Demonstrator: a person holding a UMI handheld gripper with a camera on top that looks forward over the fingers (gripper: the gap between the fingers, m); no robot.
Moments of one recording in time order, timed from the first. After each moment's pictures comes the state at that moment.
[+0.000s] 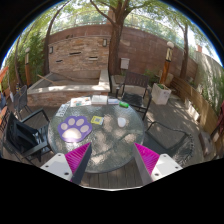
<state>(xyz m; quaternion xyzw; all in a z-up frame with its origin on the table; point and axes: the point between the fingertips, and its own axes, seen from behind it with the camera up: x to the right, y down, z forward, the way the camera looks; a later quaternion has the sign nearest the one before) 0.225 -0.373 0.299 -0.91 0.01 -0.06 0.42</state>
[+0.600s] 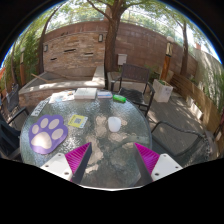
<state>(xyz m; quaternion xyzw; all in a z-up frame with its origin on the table) 0.309 -0.195 0.119 -0.91 0.02 -0.06 0.42</state>
